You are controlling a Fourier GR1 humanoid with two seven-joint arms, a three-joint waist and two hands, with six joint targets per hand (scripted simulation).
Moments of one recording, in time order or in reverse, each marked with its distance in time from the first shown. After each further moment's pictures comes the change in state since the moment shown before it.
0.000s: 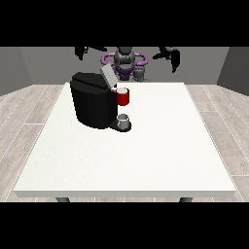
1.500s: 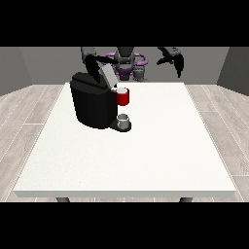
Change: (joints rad) left arm 0.201 0.078 -0.106 -0.437 0.124 0.067 0.066; right arm -0.295 0.022 0.011 0.209 -0.074 0.042 0.002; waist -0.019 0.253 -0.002
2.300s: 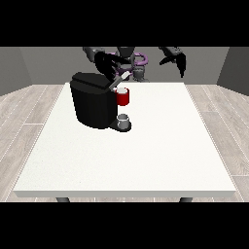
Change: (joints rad) left arm -0.021 0.020 -0.028 -0.044 0.017 -0.015 0.045; right arm -0.188 -0.047 0.018 0.069 0.062 -0.022 0.065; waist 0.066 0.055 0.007
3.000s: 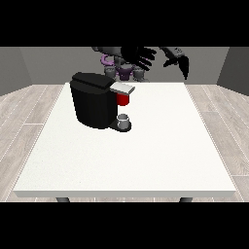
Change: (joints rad) left arm -0.033 0.008 -0.001 0.018 0.007 0.001 -0.052; right arm -0.233 0.063 0.087 0.045 0.129 -0.066 0.005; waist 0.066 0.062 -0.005
